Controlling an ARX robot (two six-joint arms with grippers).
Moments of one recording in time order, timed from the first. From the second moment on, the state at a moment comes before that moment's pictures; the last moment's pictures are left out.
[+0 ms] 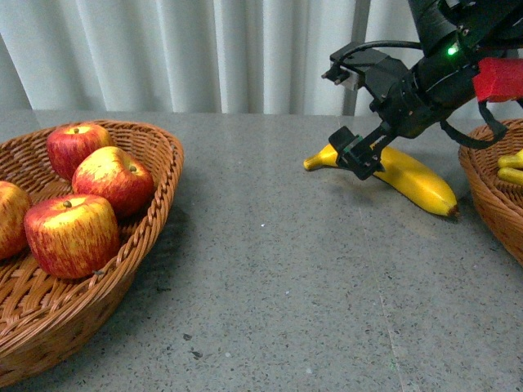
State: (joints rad) left arm 0.00 0.01 0.01 0.00 0.00 -0.01; right arm 0.24 2.25 1.73 -0.27 -0.12 -0.53
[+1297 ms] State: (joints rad) left arm 0.00 0.01 0.01 0.00 0.00 -0.01; right arm 0.24 2.12 1.65 0.02 -0.27 -0.24
